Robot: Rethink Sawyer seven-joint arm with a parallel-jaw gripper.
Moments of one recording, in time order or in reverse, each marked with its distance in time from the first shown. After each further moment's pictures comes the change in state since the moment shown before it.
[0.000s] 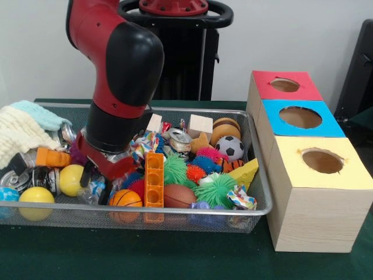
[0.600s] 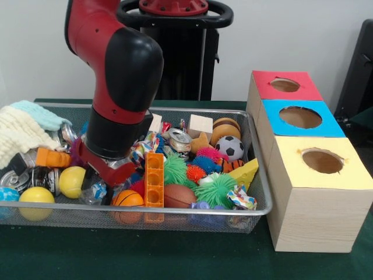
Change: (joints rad) arm -0.001 0.020 0.004 -0.031 0.000 0.008 0.000
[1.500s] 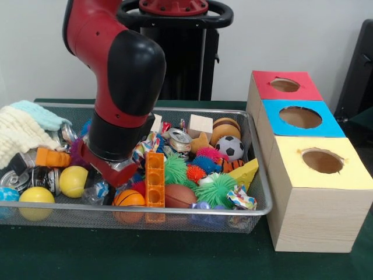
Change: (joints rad) arm 0.034 0.049 -0.075 -0.058 -0.001 0.106 0.000
